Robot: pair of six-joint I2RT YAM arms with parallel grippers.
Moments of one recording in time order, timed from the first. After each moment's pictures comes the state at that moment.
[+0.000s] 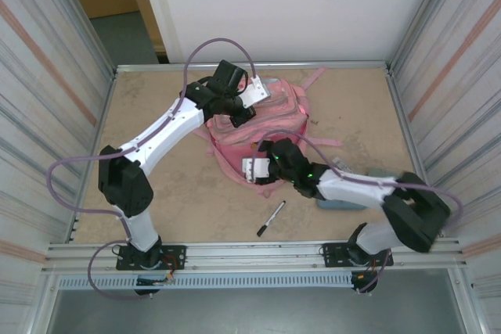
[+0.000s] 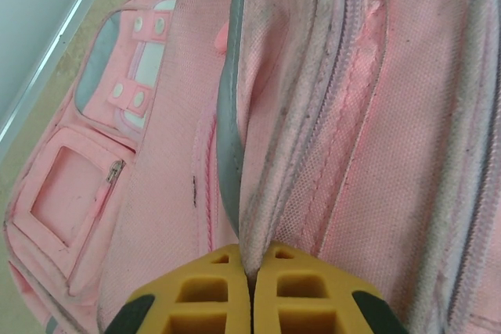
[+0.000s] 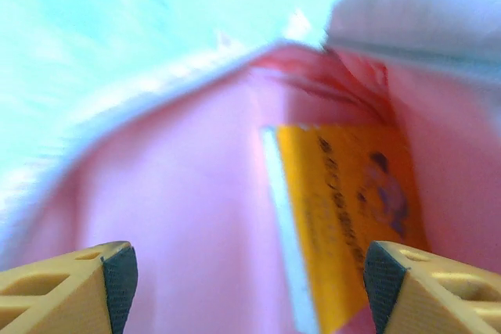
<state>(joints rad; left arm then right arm) -0.62 1.78 1.71 -0.78 0.12 0.50 0.86 1.35 0.67 0.14 -0.05 -0.92</state>
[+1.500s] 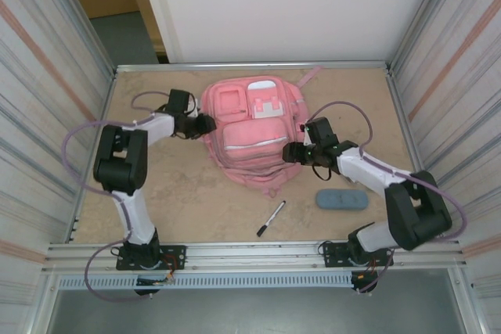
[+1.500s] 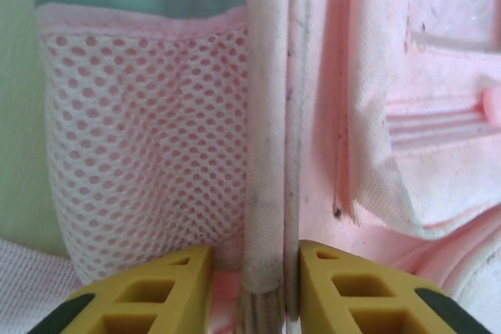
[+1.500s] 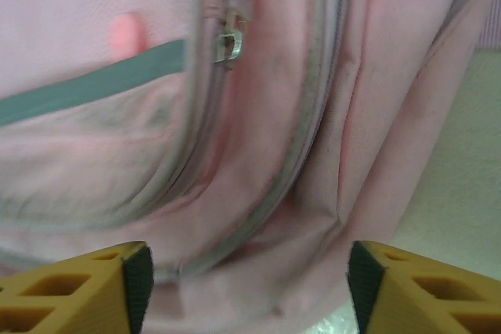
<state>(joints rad) -0.20 1.87 1.13 -0.26 0.42 -0.49 0.43 1.45 0.78 -0.28 -0.16 0.49</state>
